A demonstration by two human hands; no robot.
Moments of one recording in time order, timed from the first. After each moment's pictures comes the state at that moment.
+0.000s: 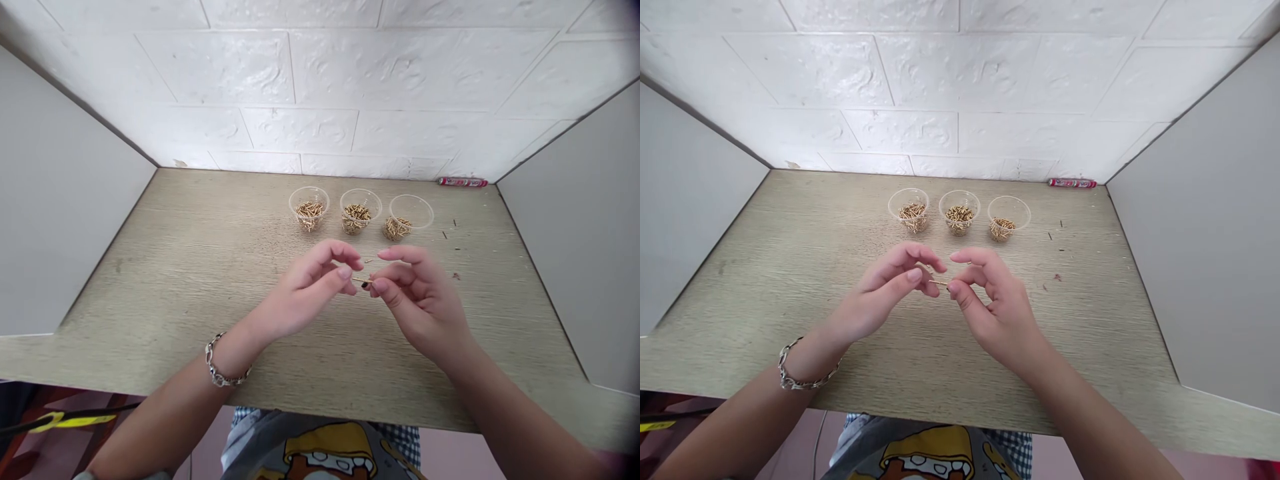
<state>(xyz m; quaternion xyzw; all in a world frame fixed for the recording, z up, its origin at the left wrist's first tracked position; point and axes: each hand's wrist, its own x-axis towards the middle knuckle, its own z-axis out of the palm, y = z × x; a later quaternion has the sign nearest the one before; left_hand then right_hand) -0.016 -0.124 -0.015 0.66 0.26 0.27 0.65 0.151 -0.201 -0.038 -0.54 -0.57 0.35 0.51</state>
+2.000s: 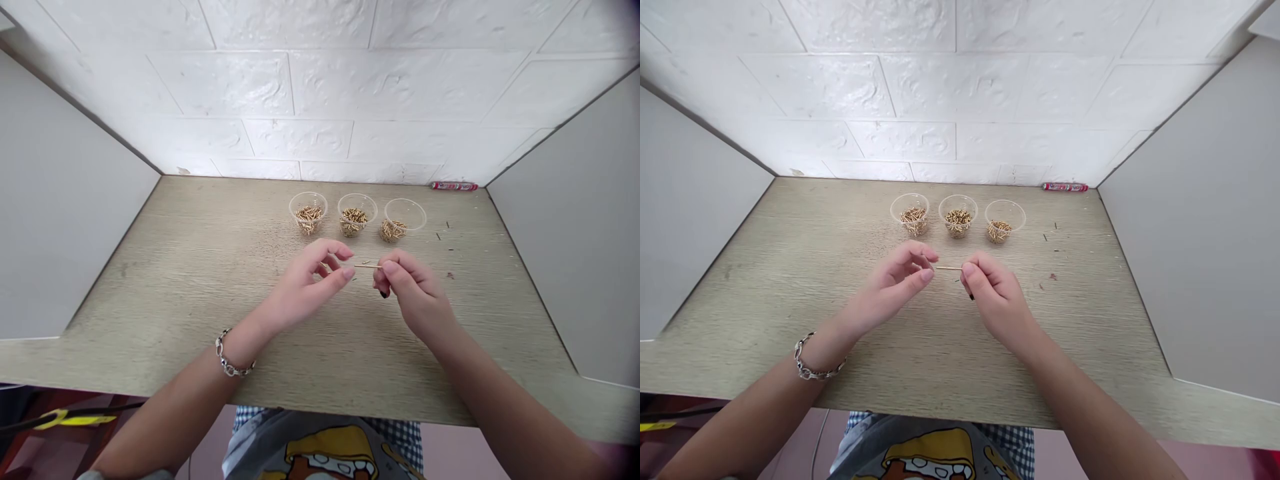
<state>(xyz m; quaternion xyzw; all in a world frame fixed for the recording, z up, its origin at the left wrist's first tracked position) -0.015 -0.117 -0.030 0.72 0.29 0.30 0.55 0.154 -0.190 -0.042 -0.57 -0.53 0.38 0.50</state>
